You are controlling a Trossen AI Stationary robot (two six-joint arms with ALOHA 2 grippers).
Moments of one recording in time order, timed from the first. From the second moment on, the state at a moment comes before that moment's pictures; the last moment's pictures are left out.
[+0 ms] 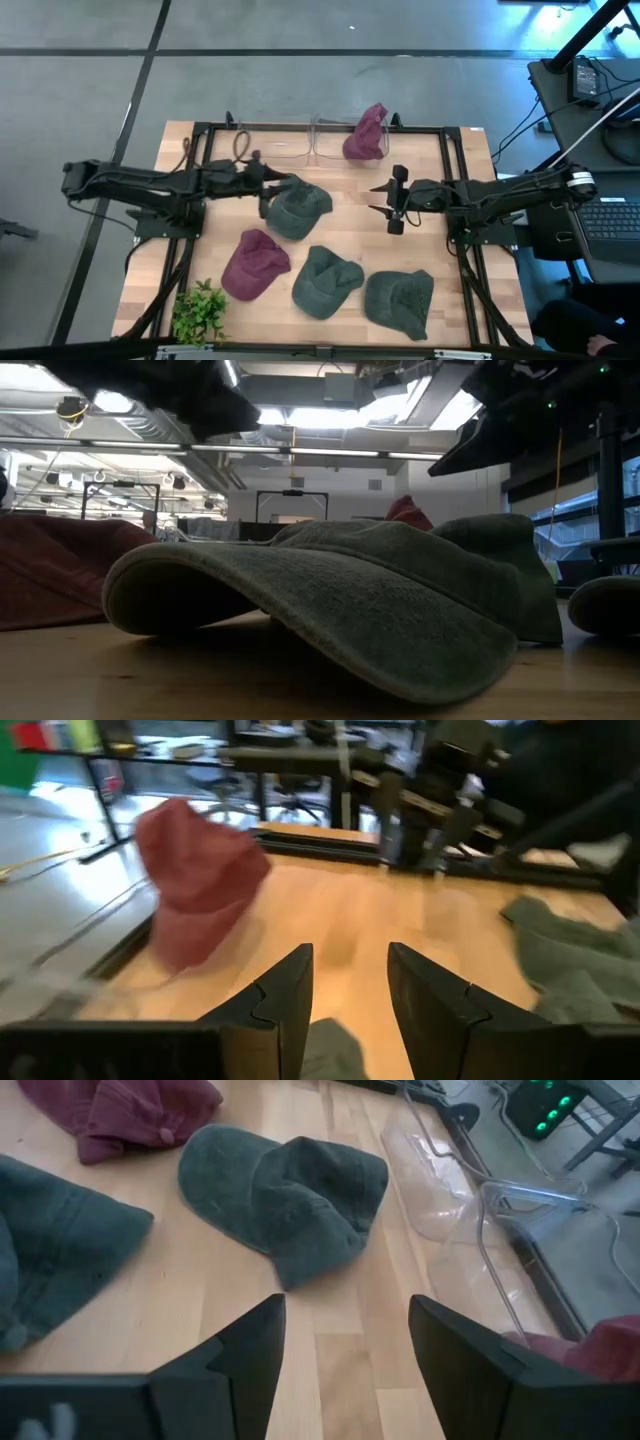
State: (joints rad) left arm 0.08 0.99 0.55 0.24 -0.16 -0.06; right arm 0.05 0.97 0.53 -0.05 0.30 -0.16
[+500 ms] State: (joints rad) left arm 0.07 1.15 0.61 0.21 -0.06 0.08; right arm 0.05 0.97 0.53 -0.11 0.21 -0.13
